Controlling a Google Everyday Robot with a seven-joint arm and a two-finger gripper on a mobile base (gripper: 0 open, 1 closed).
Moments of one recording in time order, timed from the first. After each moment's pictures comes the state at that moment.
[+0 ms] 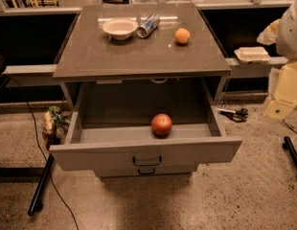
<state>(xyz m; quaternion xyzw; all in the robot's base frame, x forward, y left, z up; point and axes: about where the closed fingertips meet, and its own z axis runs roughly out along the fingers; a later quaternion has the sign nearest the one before) 0.438 -0.216 0.979 -0.60 0.78 -0.04 0.16</state>
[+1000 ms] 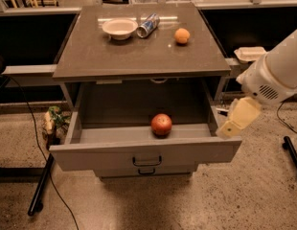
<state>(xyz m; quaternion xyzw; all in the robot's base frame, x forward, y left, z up) 0.473 -0.203 0.871 -0.50 0.84 0.06 0.20</state>
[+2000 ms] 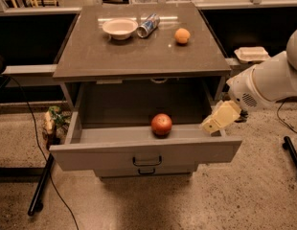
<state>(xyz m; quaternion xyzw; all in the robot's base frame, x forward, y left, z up) 0.513 -0.185 0.834 -0.45 0.84 0.09 0.28</state>
